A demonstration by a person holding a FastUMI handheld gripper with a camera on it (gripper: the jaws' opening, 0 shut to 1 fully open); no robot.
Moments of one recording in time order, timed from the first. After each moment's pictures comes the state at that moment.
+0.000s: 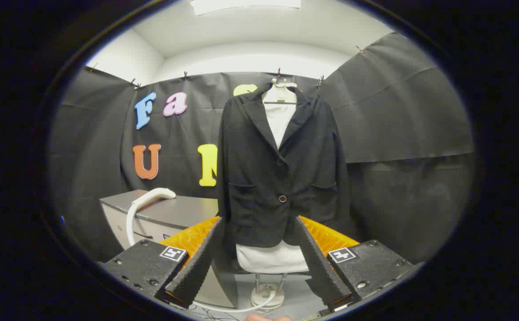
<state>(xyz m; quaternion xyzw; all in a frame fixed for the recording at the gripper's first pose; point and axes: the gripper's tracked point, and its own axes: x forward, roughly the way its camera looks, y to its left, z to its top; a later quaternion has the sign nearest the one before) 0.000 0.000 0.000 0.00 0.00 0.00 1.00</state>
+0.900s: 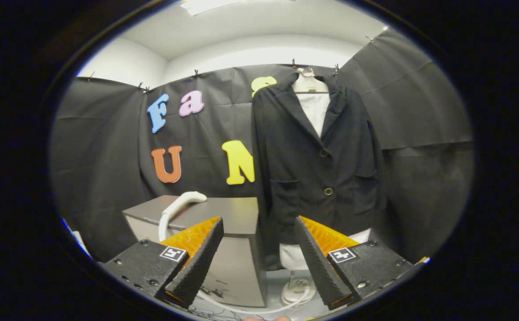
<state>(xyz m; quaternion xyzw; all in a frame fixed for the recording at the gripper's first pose) -0.013 0.027 0.014 0.03 0.04 0.07 1.00</state>
